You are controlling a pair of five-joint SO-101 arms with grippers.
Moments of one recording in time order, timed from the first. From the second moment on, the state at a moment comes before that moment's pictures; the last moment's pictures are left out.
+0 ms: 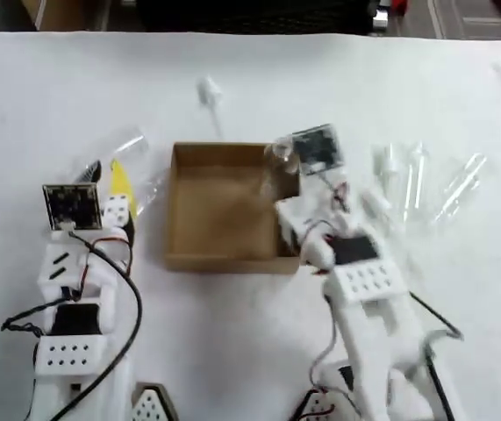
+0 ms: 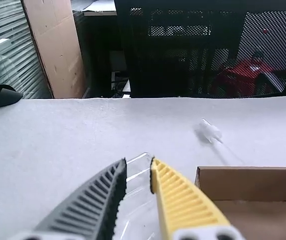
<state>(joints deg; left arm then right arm) -8.7 -70.5 84.7 8.7 0.2 -14.6 -38.8 55.2 34.7 7.4</state>
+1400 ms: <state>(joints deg) -8.7 -70.5 84.7 8.7 -0.2 -7.5 -5.8 33.1 42.4 7.6</state>
